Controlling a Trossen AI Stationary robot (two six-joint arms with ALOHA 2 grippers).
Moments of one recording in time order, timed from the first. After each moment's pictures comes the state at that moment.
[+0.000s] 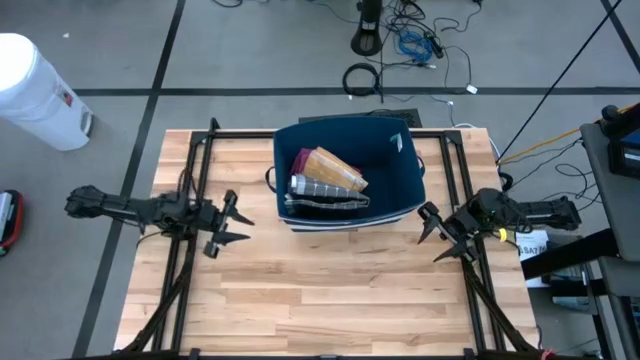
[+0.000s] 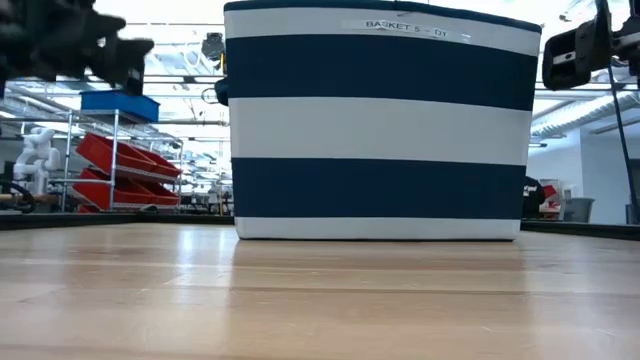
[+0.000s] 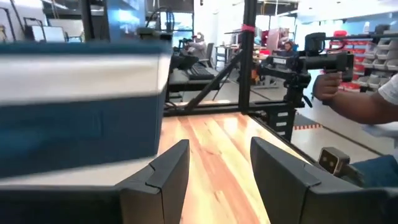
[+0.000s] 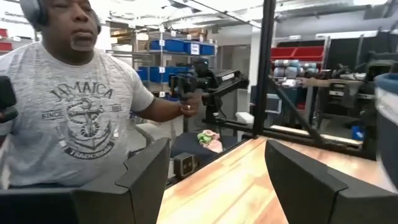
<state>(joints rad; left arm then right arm) -0.13 0.25 0.07 0.22 0.14 0.00 0.05 0.01 0.01 0.19 -0.62 0.09</state>
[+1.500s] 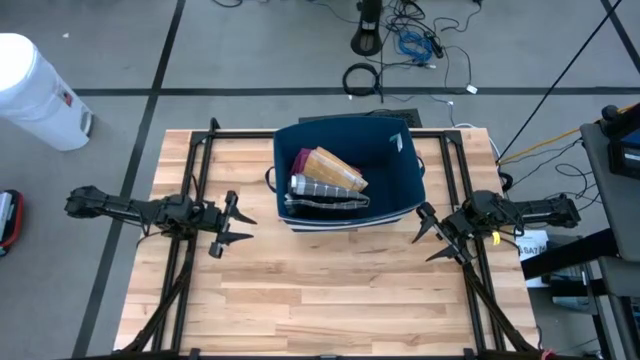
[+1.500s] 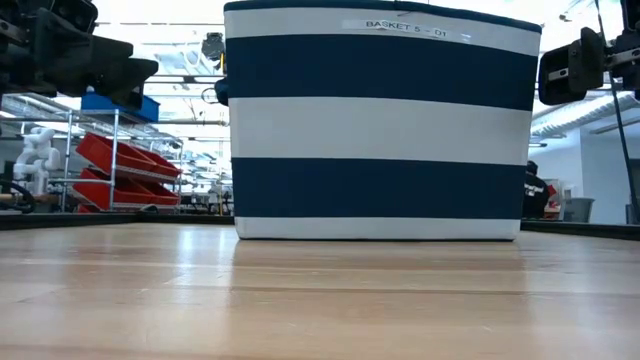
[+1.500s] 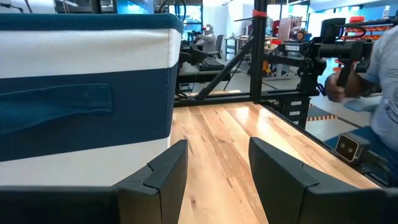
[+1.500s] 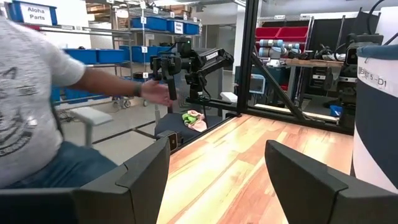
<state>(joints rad) -0.12 0.25 0.01 0.26 0.09 0.03 0.08 0.01 0.01 0.08 -0.53 0.01</state>
